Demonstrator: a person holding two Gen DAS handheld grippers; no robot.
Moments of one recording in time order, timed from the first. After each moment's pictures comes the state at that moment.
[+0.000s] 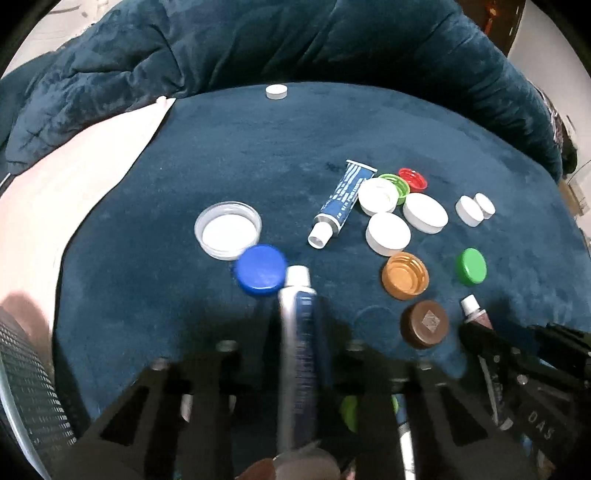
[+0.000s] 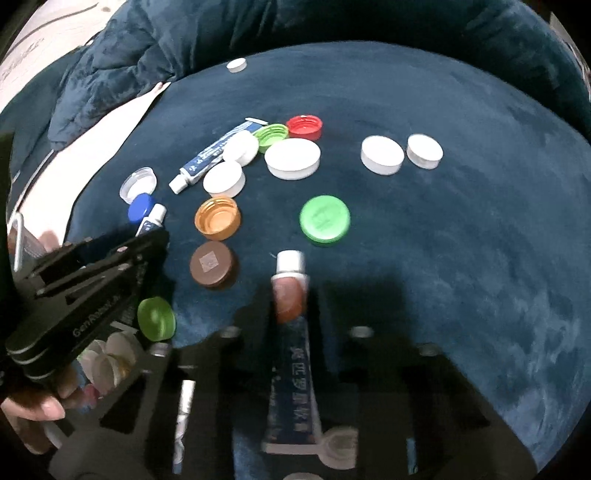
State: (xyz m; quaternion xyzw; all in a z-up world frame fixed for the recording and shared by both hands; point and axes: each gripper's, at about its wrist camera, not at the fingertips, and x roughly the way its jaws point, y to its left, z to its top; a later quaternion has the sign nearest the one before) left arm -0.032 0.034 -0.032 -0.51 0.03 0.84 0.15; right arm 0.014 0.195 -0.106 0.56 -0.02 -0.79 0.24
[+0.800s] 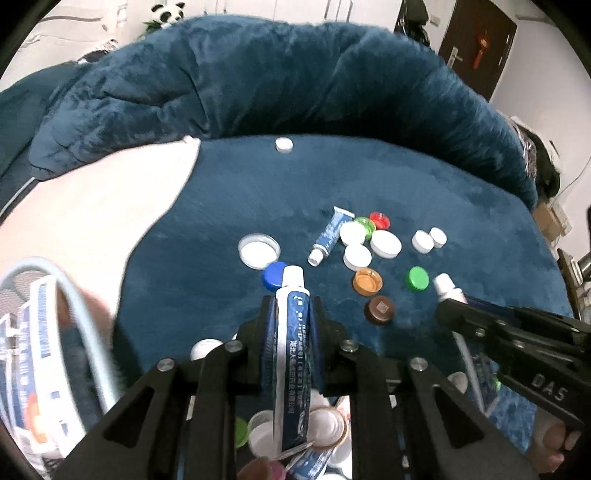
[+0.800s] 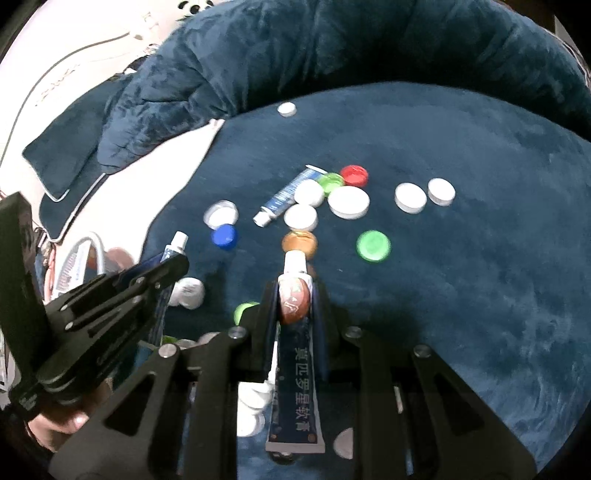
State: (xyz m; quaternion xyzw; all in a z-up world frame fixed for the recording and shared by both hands) left arm 0.023 -0.009 0.055 -0.46 0.00 0.88 0.16; right arm 0.042 0.187 -0.034 0.51 -0.07 -0.80 0.31
